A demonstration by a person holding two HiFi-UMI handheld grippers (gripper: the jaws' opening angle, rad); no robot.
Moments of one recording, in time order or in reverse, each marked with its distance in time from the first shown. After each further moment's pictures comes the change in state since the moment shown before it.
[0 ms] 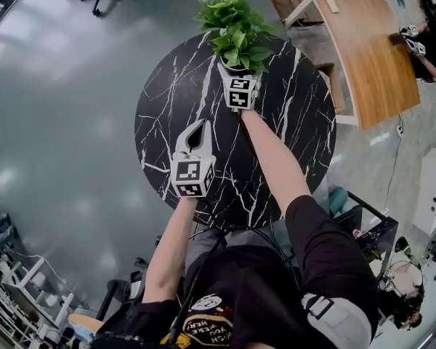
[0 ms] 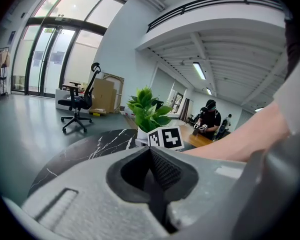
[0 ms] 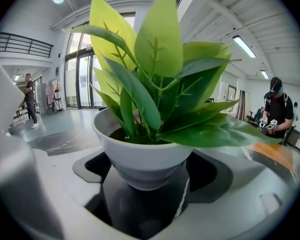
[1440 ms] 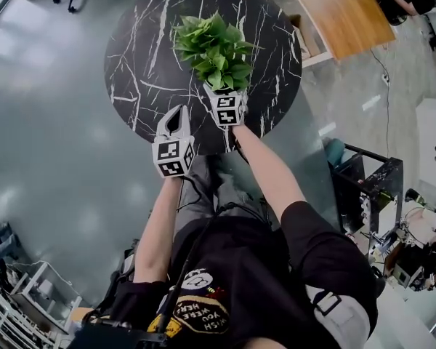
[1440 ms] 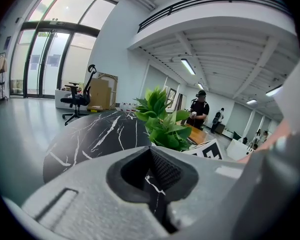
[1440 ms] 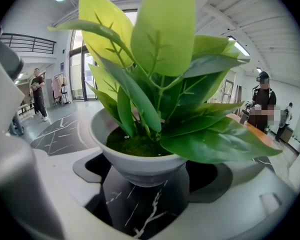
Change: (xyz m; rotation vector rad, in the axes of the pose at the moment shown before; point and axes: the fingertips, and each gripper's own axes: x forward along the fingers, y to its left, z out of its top) left arm -0.186 -0.114 -0.150 0.061 0.039 -0.038; right arm -0.331 0.022 -0.203 -0.011 0.103 0.005
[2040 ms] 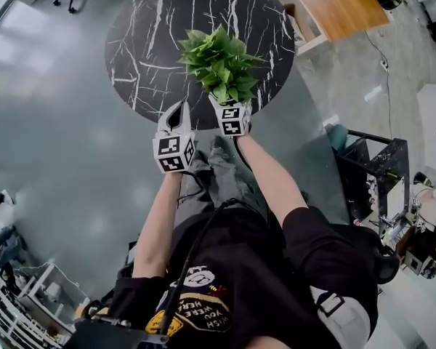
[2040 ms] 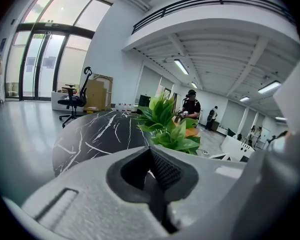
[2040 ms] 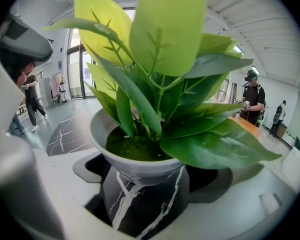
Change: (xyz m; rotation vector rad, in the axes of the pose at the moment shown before) left arm -0.072 -0.036 -0.033 0.037 0.005 -0.044; right arm -0.111 0.025 -0.082 0.015 0.033 -0.035
